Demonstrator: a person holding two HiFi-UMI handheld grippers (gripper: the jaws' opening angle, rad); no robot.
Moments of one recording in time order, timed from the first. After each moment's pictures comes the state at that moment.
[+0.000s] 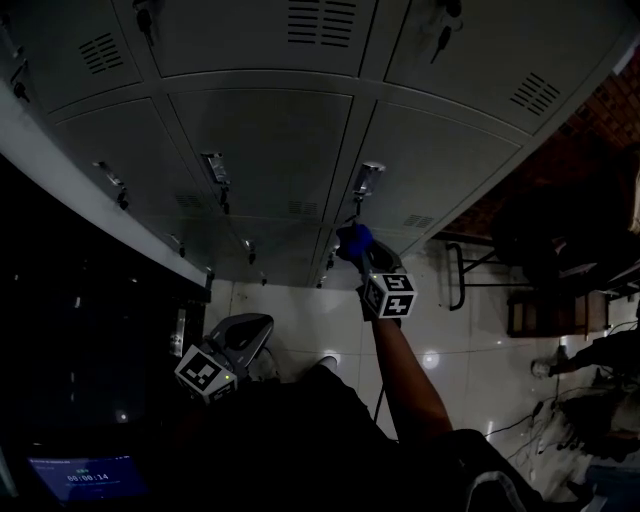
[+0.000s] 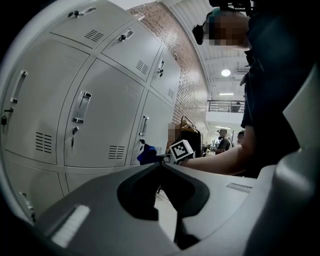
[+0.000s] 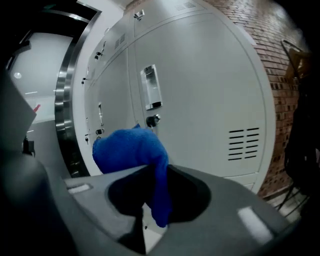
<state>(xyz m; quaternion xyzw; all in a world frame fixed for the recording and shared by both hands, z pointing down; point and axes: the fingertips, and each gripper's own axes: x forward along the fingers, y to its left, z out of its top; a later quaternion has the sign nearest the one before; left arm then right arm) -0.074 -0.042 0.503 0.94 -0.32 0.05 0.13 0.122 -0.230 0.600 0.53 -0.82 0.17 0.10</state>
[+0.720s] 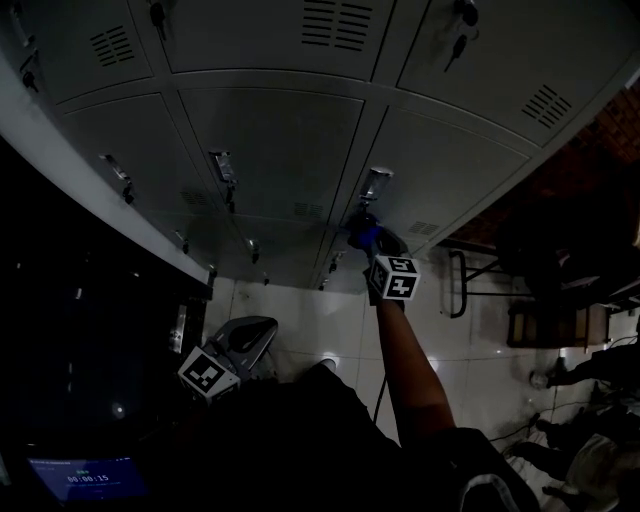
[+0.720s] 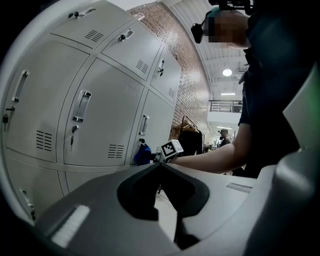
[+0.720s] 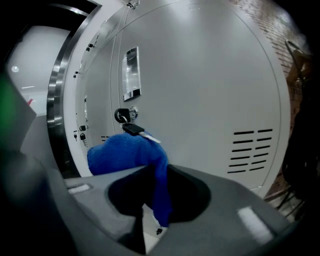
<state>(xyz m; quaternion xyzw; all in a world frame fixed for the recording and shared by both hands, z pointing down) -0.070 -0.040 0.506 0.93 -0.33 0.04 0.13 0.136 -0.278 0.613 0.55 -0.81 0.17 0.12</state>
